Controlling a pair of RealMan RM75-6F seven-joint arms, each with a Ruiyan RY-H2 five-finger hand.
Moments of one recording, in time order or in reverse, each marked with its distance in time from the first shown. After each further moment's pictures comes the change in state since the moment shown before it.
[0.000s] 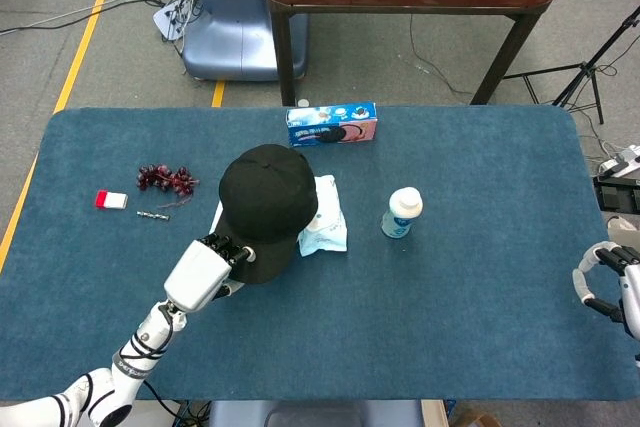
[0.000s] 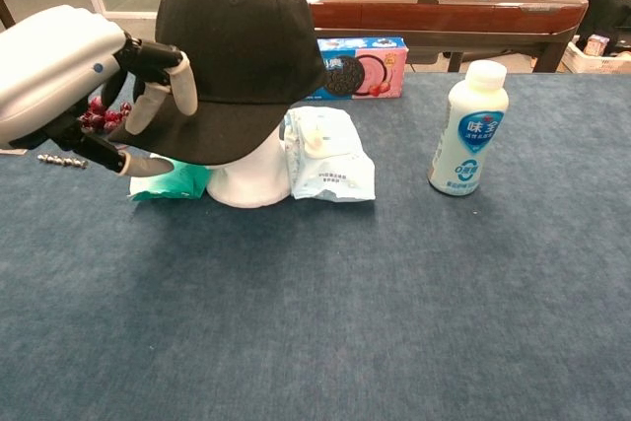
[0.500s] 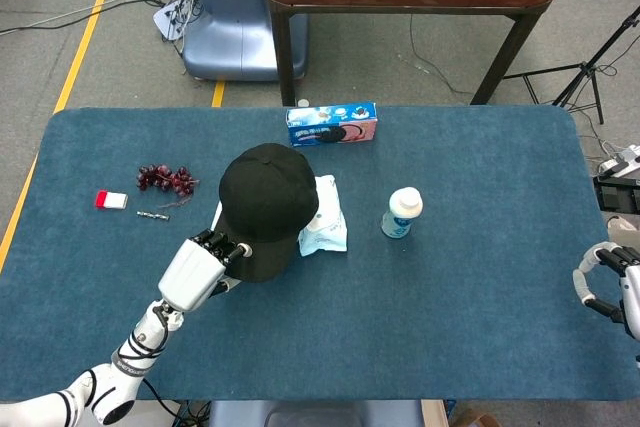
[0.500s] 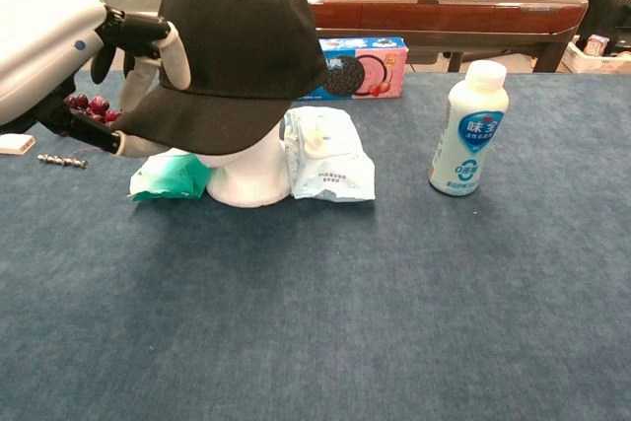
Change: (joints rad) left arm -0.009 -0.039 -0.009 0.081 0.032 0.103 -0.023; right arm -0.003 0.000 0.002 0.002 -0.005 0.003 0.005
